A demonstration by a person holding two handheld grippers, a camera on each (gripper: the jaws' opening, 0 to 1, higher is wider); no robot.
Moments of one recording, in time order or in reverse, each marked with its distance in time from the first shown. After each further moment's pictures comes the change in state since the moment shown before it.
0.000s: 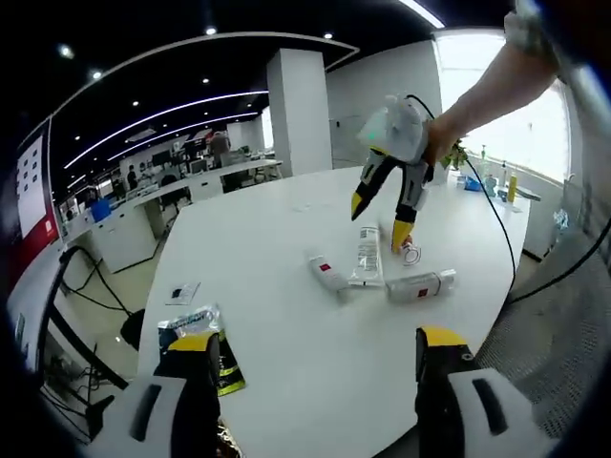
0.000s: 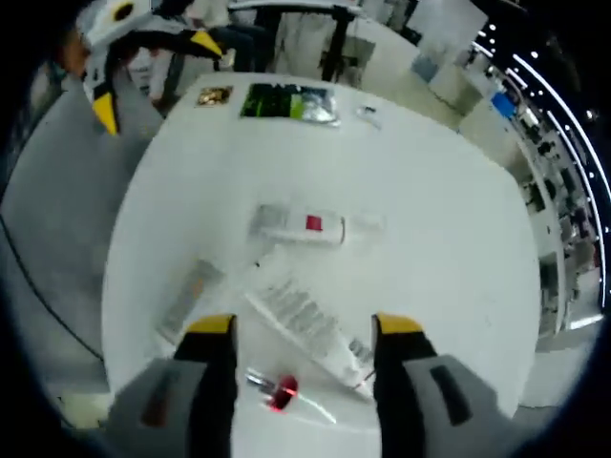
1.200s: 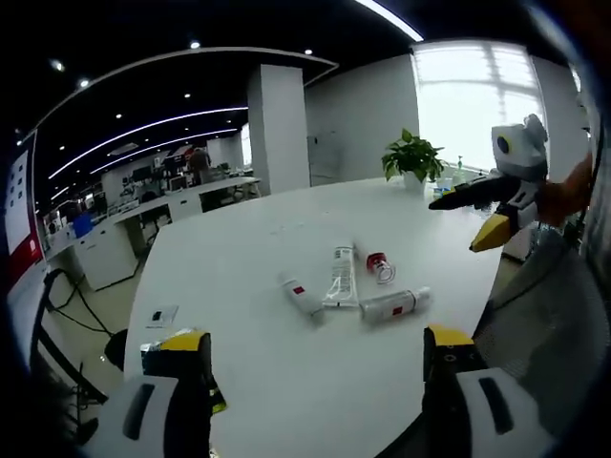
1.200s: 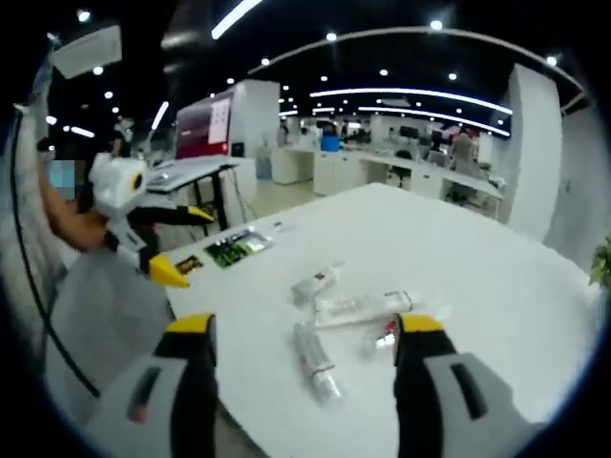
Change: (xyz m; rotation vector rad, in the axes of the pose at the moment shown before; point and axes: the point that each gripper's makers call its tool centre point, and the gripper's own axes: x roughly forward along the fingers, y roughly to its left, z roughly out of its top) left arm -0.001 -0.026 0.019 0.038 -0.068 -0.100; right arm -0.133 0.107 0.018 0.714 -0.700 -0.446
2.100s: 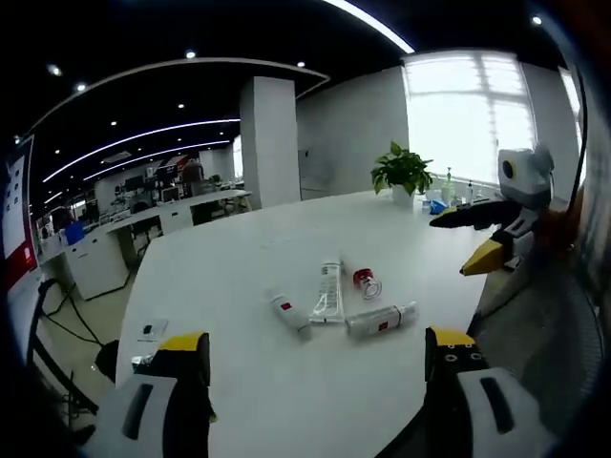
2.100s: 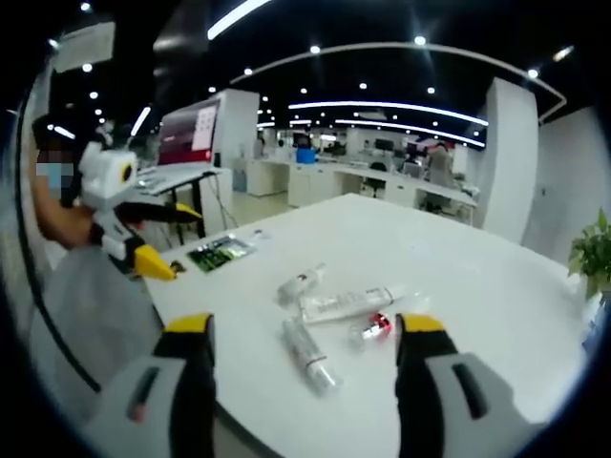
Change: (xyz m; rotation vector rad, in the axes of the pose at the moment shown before) left arm -0.003 -0.014 0.014 0.004 -0.066 -0.061; right arm -0.027 0.009 -0.018 0.068 -0.076 -0.174
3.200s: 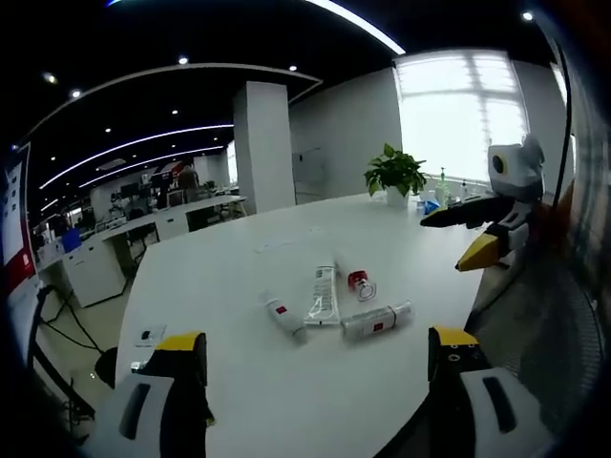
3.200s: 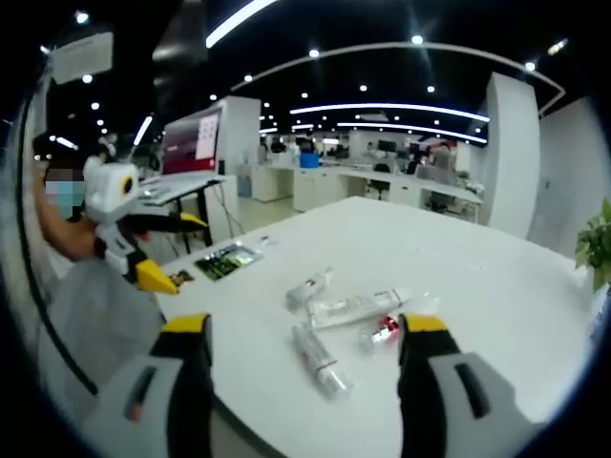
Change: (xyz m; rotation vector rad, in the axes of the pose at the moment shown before) left arm -0.004 -0.005 0.004 0.017 -0.023 -0.014; right arm 0.001 0.006 0.005 0.040 -0.019 0.029
